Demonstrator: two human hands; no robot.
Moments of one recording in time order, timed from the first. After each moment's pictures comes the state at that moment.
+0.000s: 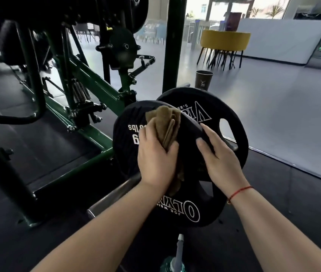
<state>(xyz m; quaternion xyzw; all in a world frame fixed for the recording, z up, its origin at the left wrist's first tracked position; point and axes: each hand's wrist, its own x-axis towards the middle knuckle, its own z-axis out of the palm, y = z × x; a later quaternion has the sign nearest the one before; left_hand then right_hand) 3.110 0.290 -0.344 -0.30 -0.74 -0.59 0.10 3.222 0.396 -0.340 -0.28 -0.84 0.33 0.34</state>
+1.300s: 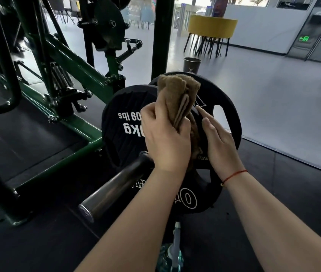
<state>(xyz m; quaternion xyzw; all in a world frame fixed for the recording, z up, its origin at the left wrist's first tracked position) 3.128 0.310 -0.335 -0.30 -0.67 -0.65 0.16 3.210 0.399 -0.350 -0.24 -0.74 0.47 0.41</state>
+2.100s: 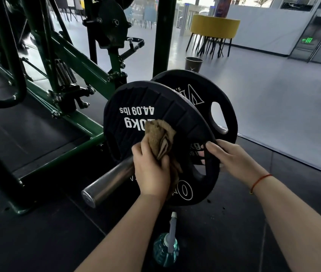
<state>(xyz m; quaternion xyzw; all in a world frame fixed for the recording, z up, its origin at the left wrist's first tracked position) 3.136 0.273 -0.417 -0.26 -0.76 -0.60 0.02 3.276 0.417 -0.358 -0.31 -0.80 0.48 0.17</state>
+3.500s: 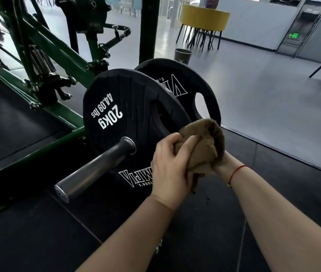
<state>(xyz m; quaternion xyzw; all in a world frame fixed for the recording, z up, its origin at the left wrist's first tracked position) 3.198 0.299 -0.418 -0.51 -0.66 -0.53 0.17 3.266 0.408 -0.352 -0.45 -0.59 0.65 0.16</state>
